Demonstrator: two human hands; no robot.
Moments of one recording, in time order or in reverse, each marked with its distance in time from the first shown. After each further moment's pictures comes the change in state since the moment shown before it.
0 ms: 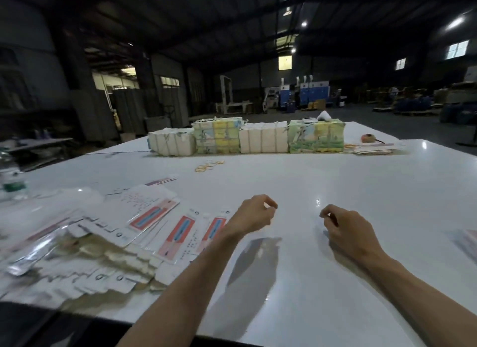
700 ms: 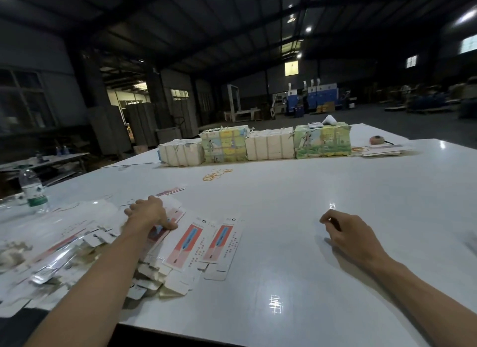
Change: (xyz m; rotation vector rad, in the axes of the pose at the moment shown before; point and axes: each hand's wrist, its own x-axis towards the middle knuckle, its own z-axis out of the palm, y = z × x) left_hand -0.046 -0.111 -0.178 0.707 0.268 -0.754; right_hand -0.002 -0.004 -0.004 0.151 -0.039 -0.030
